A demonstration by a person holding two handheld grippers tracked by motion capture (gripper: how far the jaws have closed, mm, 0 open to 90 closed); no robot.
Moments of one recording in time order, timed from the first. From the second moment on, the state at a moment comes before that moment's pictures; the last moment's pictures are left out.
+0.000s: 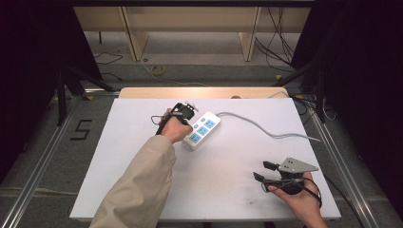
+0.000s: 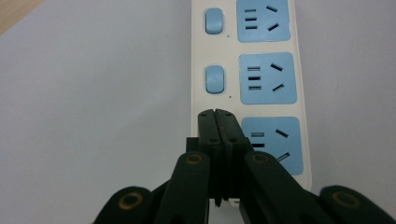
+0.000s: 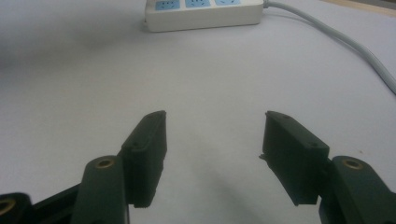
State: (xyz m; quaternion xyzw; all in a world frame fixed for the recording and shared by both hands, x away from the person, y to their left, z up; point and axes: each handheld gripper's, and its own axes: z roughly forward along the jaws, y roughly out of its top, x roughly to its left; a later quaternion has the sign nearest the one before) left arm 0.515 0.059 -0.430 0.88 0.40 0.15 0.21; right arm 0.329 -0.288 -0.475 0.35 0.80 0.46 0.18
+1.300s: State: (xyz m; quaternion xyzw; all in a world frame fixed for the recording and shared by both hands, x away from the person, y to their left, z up) left arm 0.518 0.054 -0.439 0.88 0.40 0.14 0.20; right arm 0.329 -0.288 -0.475 0.34 0.80 0.46 0.18
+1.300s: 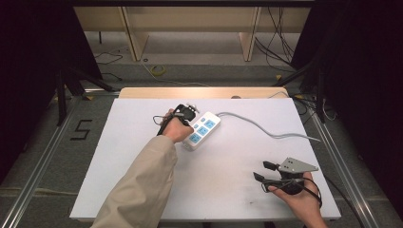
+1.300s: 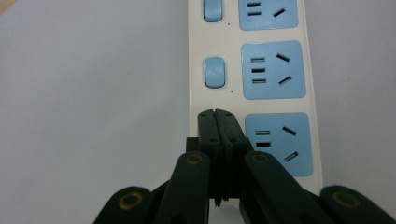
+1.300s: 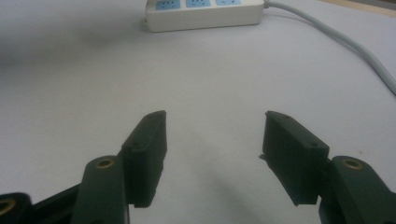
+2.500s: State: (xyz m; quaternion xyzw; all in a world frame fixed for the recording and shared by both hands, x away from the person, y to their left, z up) left arm 0.520 0.048 -0.439 0.89 0.39 0.15 0.18; right arm 0.329 -0.286 -0.475 0.34 0.80 0.46 0.18
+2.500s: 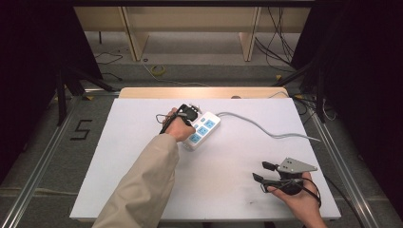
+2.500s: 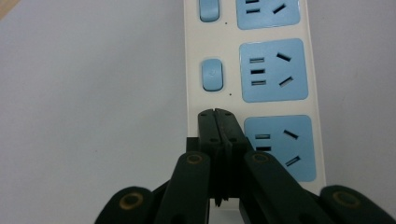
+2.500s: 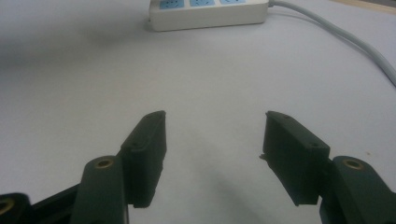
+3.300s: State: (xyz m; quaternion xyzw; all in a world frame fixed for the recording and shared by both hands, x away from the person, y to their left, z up) left arm 0.518 0.048 -0.440 0.89 0.38 0.16 0.18; right arm 0.329 -0.286 -0.474 0.34 0.80 0.46 0.18
